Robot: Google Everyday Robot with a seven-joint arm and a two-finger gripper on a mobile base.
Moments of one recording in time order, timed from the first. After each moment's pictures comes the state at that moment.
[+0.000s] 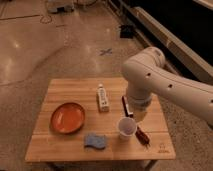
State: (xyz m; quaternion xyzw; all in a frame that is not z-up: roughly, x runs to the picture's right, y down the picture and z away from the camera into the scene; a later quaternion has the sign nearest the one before) arm 0.123 0.103 0.601 -0.34 -0.04 -0.17 0.93
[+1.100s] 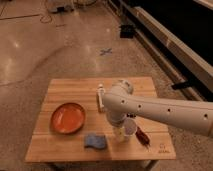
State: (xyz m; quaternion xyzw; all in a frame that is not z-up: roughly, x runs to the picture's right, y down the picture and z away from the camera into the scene) arm 0.034 0.194 0.724 -0.33 -0.09 -0.17 0.93
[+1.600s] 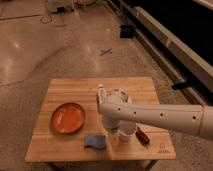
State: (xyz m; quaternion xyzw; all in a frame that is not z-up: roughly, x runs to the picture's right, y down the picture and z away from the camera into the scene) arm -0.001 0.230 0.750 -0.33 -0.11 -0.17 0.92
